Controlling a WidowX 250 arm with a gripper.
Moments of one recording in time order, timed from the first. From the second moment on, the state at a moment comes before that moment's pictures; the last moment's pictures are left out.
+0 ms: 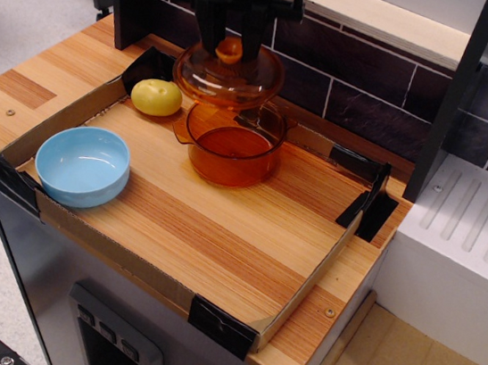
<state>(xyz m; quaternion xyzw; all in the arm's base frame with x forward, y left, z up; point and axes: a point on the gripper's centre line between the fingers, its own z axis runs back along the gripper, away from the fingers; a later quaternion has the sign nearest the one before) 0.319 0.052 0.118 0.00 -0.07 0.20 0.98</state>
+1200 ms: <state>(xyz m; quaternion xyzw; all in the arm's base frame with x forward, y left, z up) 0.266 -0.014 0.047 0.05 -0.02 0.13 0.99</state>
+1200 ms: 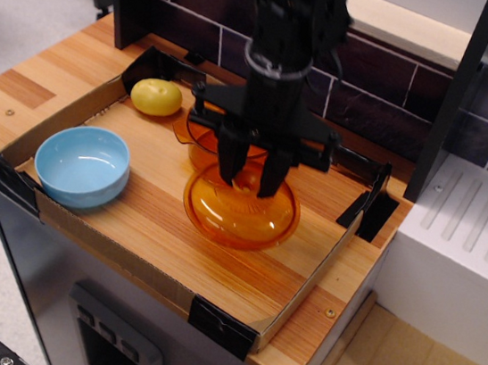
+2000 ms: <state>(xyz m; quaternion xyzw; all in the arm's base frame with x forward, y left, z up) 0.278 -0.021 0.026 0.04 -0.01 0.14 0.99</state>
